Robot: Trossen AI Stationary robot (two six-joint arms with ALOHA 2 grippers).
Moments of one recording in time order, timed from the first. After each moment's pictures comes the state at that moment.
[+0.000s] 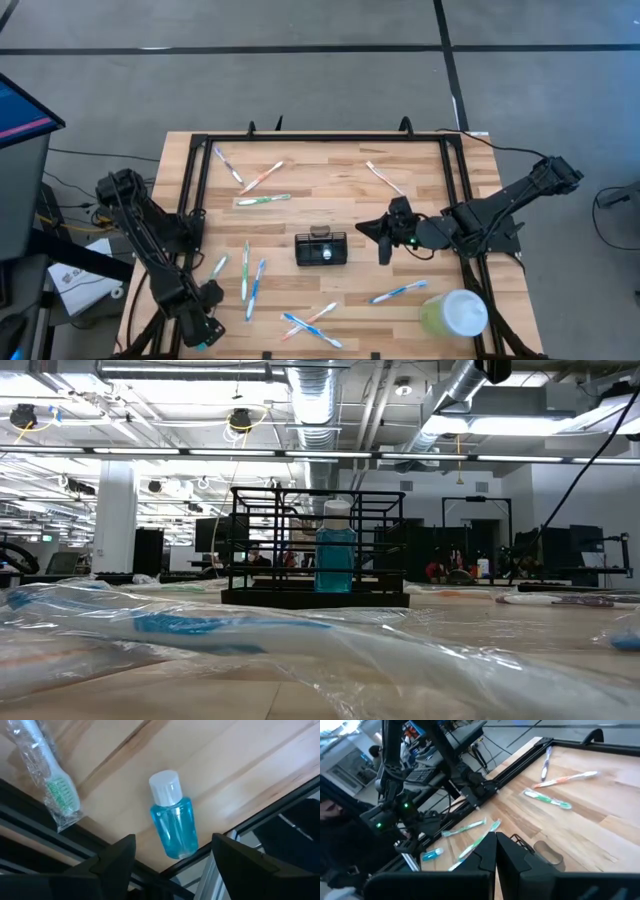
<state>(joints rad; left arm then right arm) -1.06 1.50 0.86 -0.64 0.19 -1.95 0.47 1.20 0.96 -0.12 0.65 0.81</state>
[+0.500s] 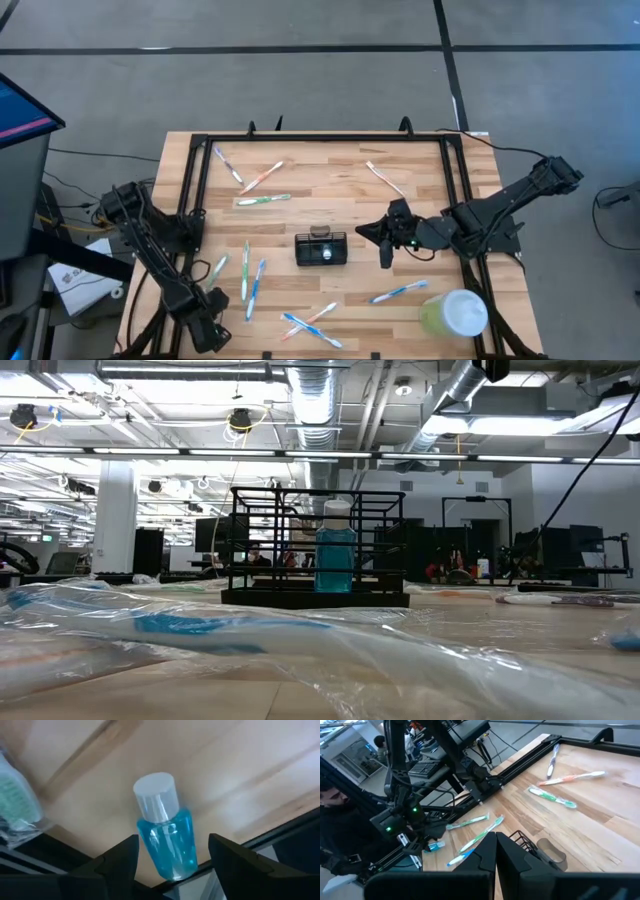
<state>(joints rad) -1.05 1.64 0.86 -0.53 0.26 -1.97 0.47 1.20 0.96 -0.12 0.62 0.77</state>
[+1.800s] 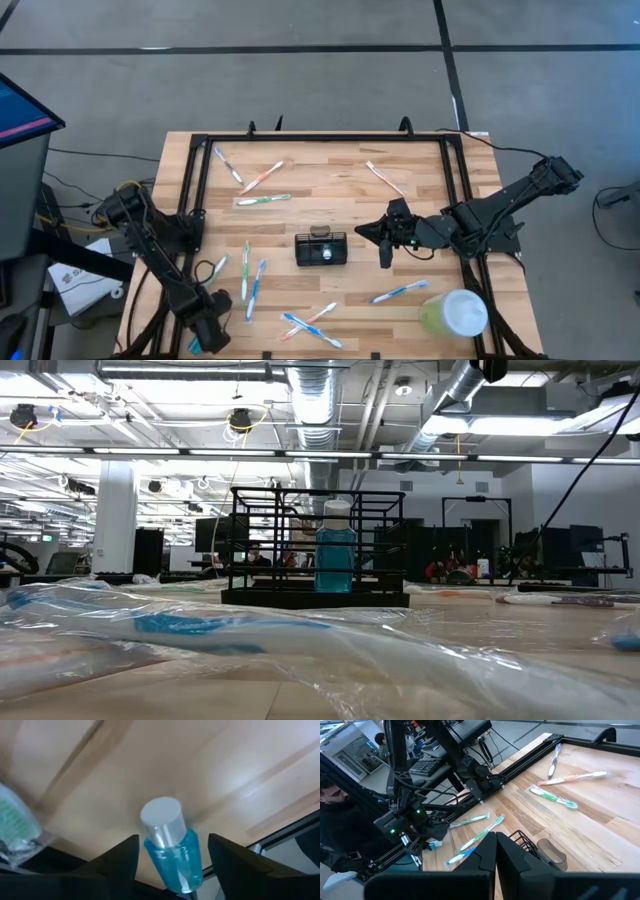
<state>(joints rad) -1.03 1.67 0.85 -0.52 0.30 -1.85 0.46 1.20 0.96 -0.12 0.60 0.76</state>
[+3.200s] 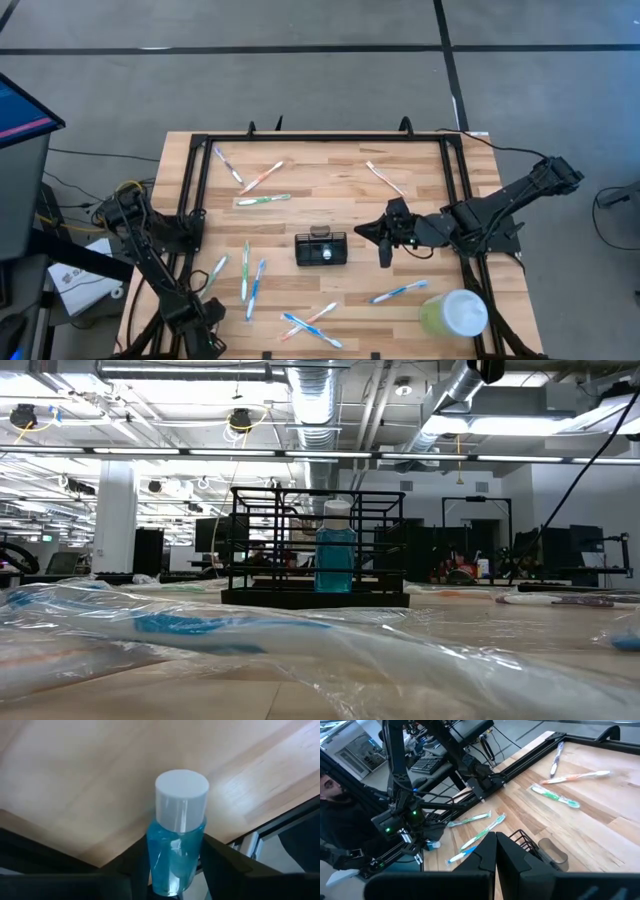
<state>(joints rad) -1.10 1.73 0.86 -0.40 0.23 -2.00 0.45 1.20 0.96 -0.12 0.57 0.75</state>
